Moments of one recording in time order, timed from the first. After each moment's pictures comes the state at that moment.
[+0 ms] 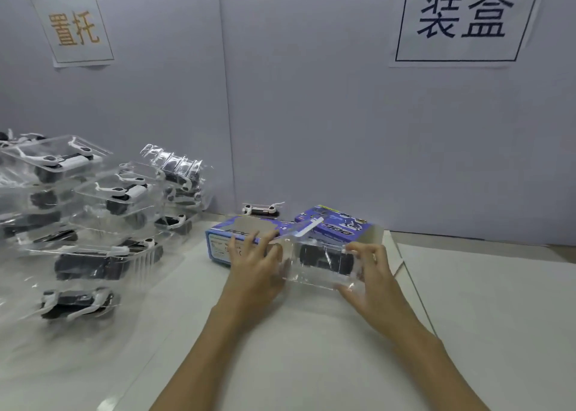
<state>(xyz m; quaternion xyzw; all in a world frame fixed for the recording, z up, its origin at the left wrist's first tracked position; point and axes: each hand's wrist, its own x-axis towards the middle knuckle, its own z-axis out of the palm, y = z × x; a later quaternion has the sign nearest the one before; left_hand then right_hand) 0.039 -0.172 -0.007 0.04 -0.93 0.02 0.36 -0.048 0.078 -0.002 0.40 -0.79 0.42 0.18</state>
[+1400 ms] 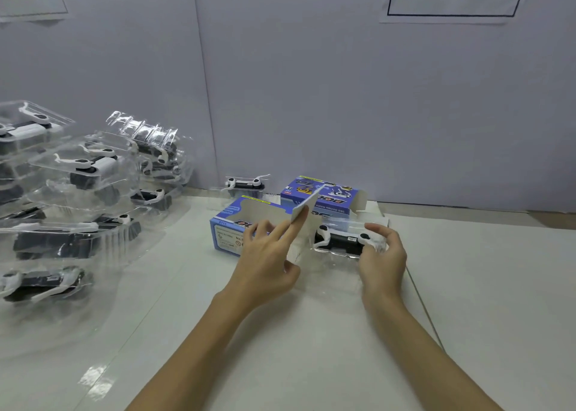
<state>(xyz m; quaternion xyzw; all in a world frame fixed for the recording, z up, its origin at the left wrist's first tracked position) 0.045 -0.122 -0.004 -0.02 -0.95 -0.08 0.29 -0.035 0.058 -0.003 -0.01 -0.67 0.73 0.14</state>
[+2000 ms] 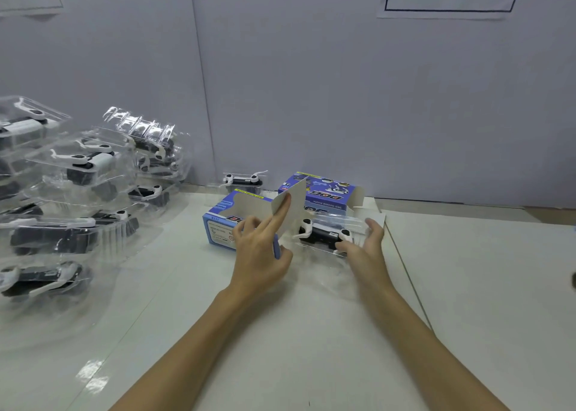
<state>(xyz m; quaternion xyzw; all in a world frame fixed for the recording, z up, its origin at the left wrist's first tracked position) 0.034 -0.118 -0.015 0.00 -0.88 -0.21 0.43 -0.037 0.063 -0.004 0.06 -0.69 0.72 -0.05</state>
